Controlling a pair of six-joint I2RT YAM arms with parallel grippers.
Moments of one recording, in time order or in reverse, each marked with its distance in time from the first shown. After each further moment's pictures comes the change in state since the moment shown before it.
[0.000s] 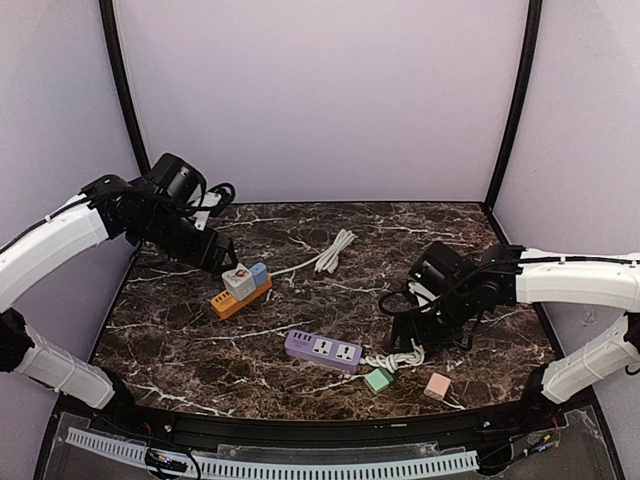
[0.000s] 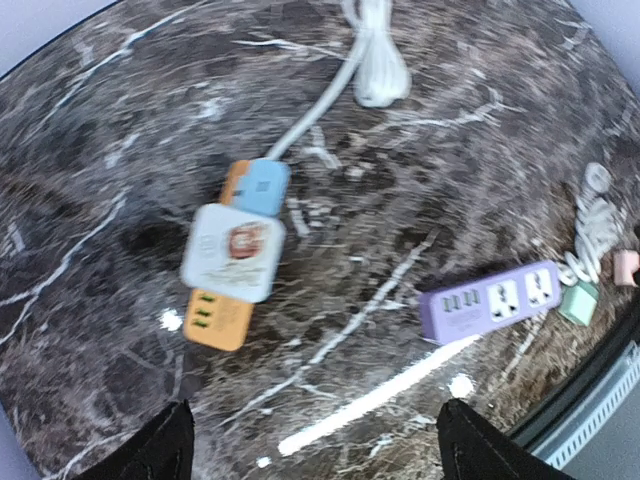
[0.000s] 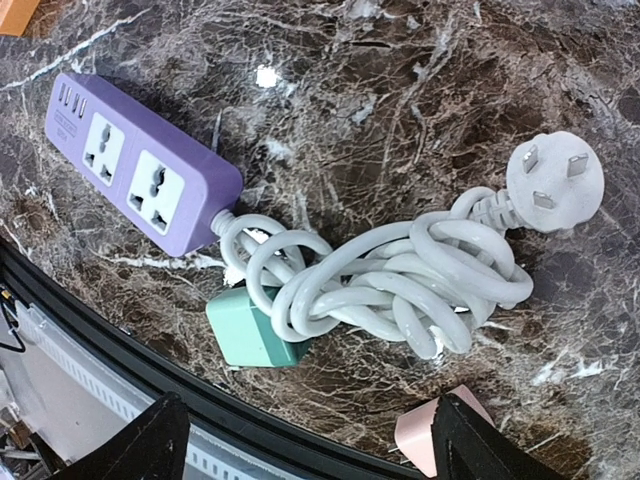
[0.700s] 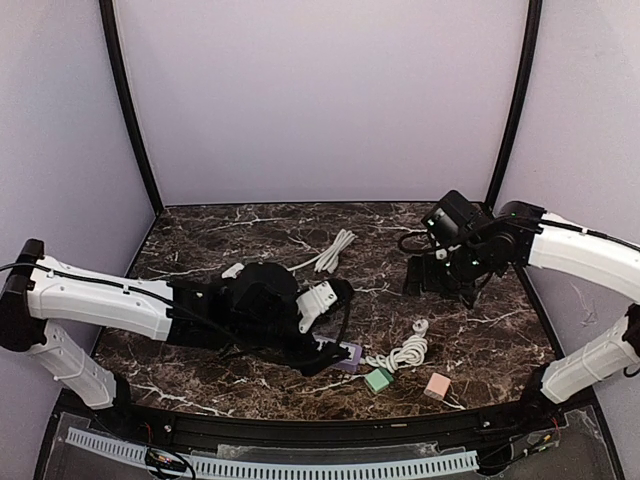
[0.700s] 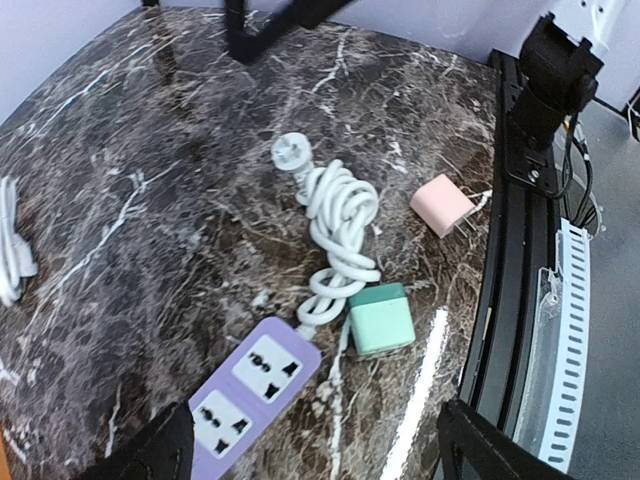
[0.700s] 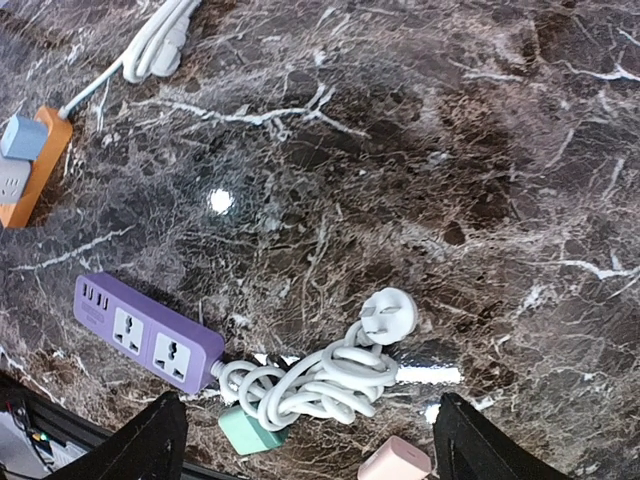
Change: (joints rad) left arm -0.617 0.153 -0.375 0.890 -0.018 0.130; right arm -0.104 -0.003 0.245 -0.145 0.281 0.076
